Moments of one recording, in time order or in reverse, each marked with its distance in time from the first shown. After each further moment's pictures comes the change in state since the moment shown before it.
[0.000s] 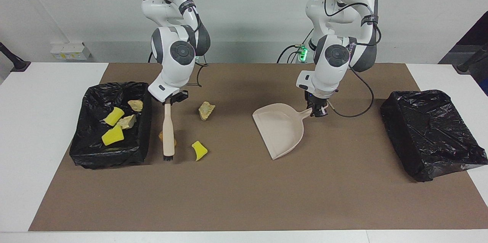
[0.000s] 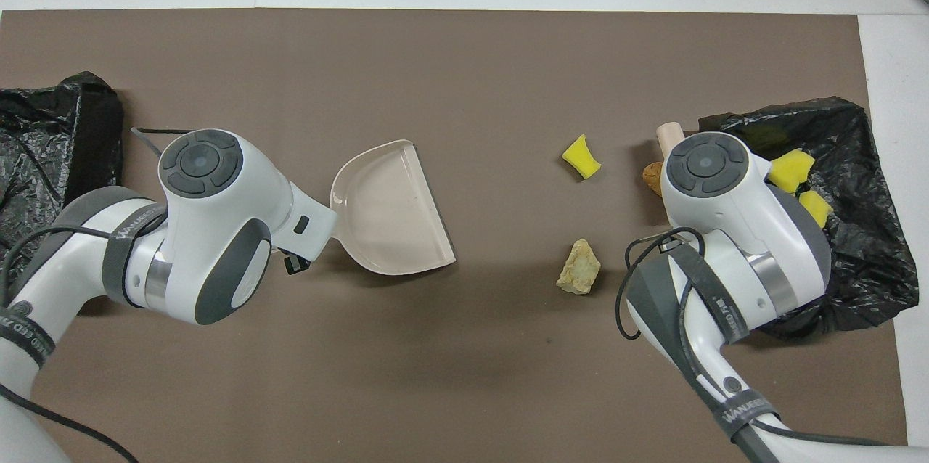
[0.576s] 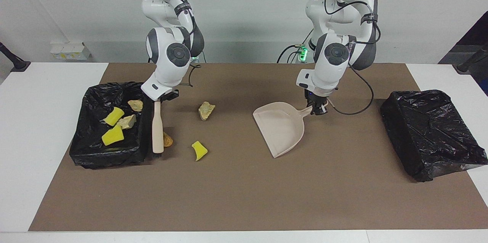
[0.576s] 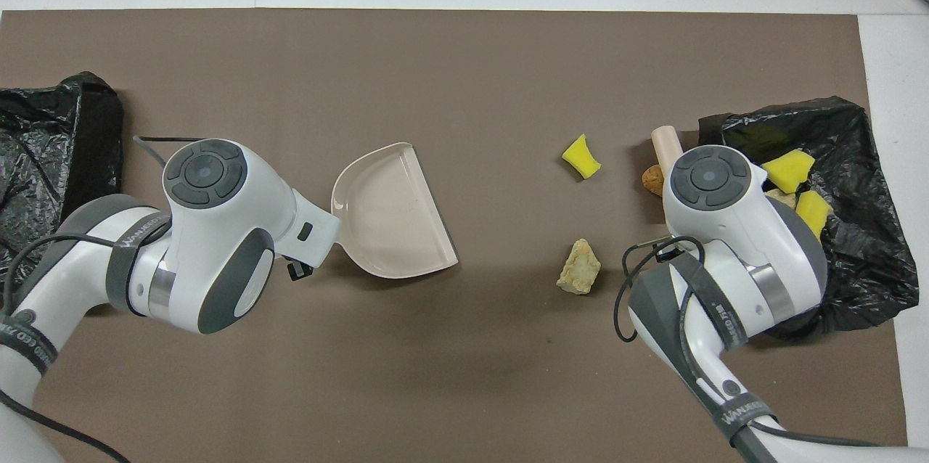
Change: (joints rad) left arm -0.014 -0.017 -0.001 -0.027 0.000 0.014 -0.028; right arm -0.013 0.005 0.013 -0.044 0.065 0.094 0.000
